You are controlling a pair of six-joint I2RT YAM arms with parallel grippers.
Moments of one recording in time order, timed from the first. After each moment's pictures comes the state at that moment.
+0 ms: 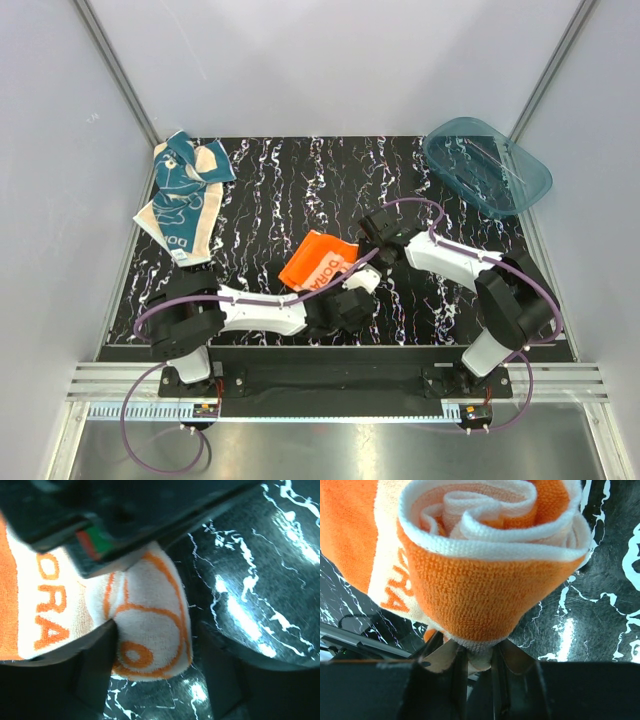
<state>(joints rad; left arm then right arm) -1.27 1.69 0.91 -0.16 -0.51 -0.39 0.65 1.62 1.00 -0.50 -0.16 0.82</state>
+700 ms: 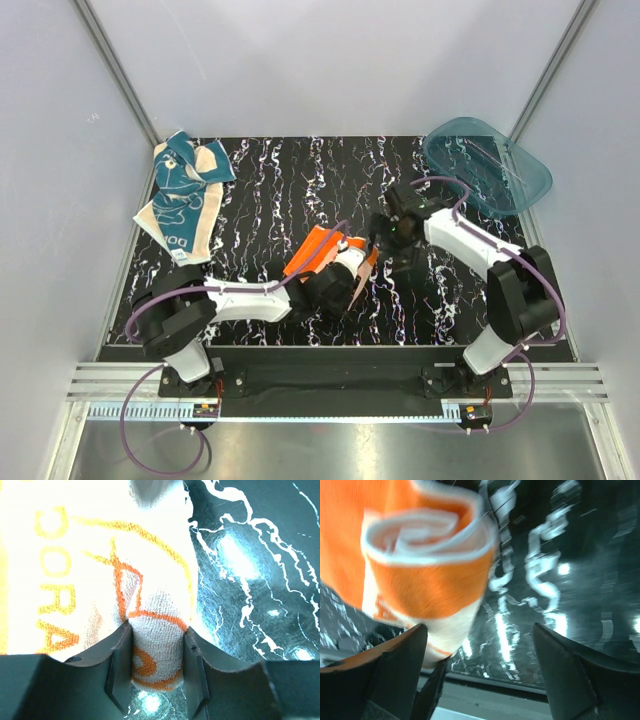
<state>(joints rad) -1.11 1.64 0.80 0.05 -0.27 -0.42 0.49 1.63 1.13 -0.71 -0.12 0.71</state>
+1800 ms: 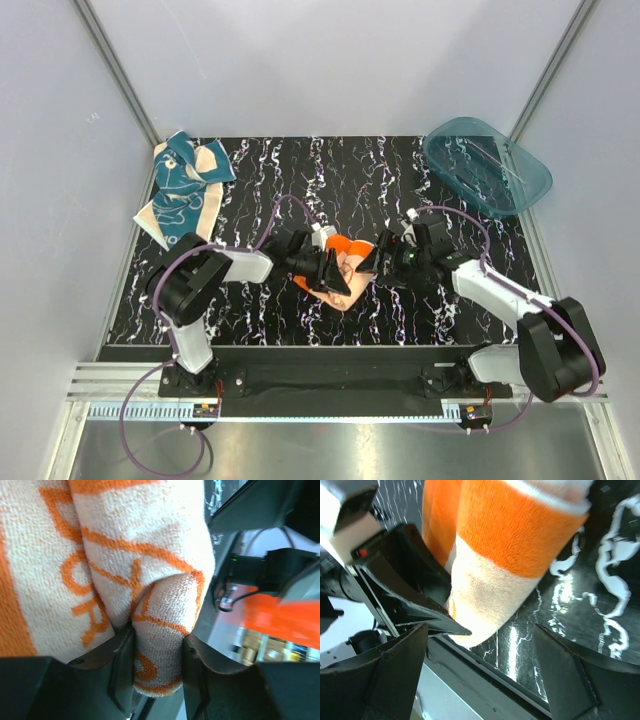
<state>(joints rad) -0.65 1.79 0.79 0.25 0.81 -0.69 0.39 1.27 0.66 -0.19 -0.47 0.78</state>
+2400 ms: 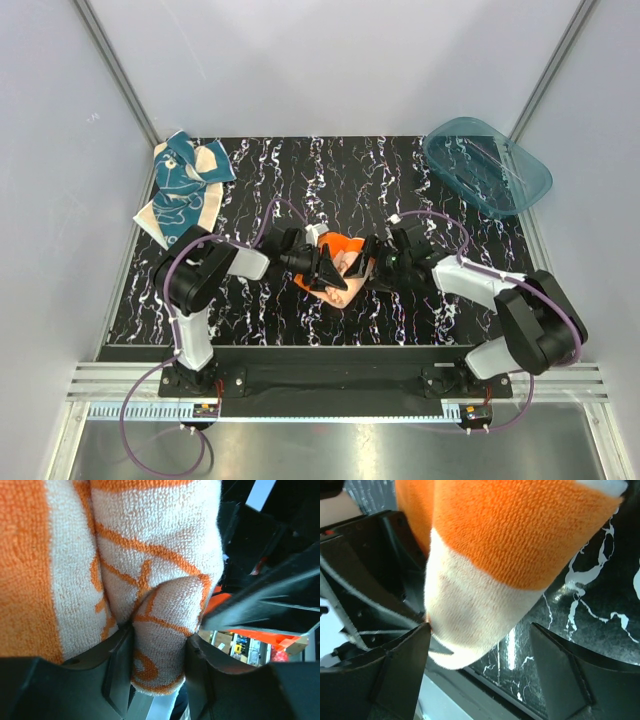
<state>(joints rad) -0.56 1.89 0.77 0.41 0.99 -0.88 0.51 1.44 0.67 -0.07 -0.39 0.86</state>
